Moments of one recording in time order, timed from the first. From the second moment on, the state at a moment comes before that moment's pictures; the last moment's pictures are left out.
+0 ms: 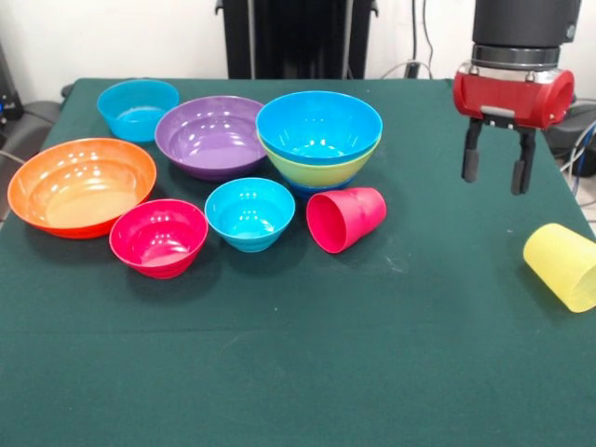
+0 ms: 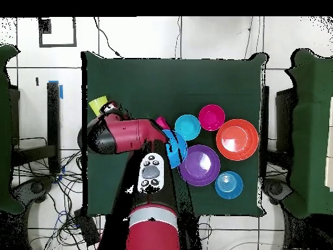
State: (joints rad) arm 0.04 -0.60 -0.01 1.59 -0.08 0.20 2.73
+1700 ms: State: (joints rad) arm 0.06 -0.62 0.00 1.53 0.01 0.20 2.73
